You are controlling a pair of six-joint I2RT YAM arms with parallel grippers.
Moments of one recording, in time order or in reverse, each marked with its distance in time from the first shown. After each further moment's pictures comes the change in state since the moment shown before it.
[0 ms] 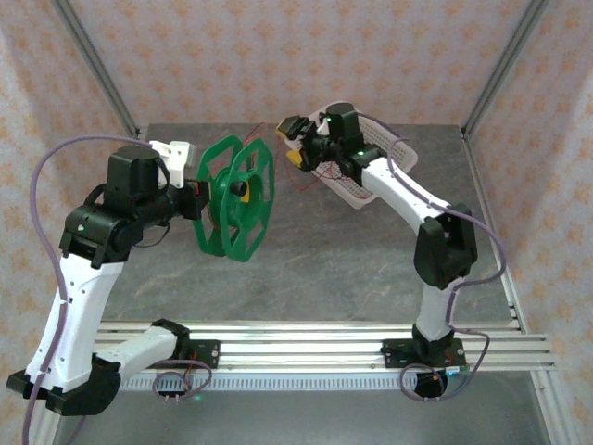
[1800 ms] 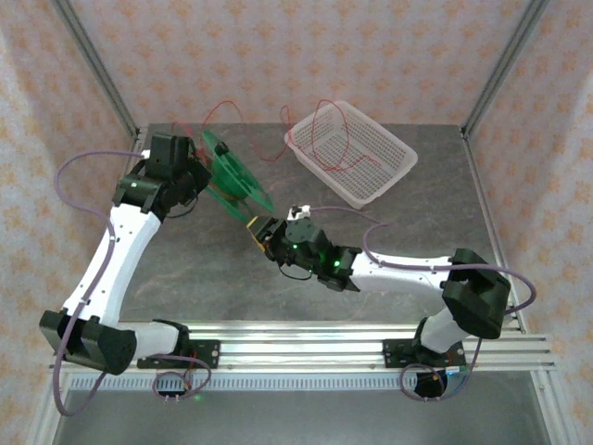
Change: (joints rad) left arm 0.100 0.230 -0.146 0.254 -0.213 -0.707; right arm 0.575 -0.386 -0.745 0.494 0.627 0.270
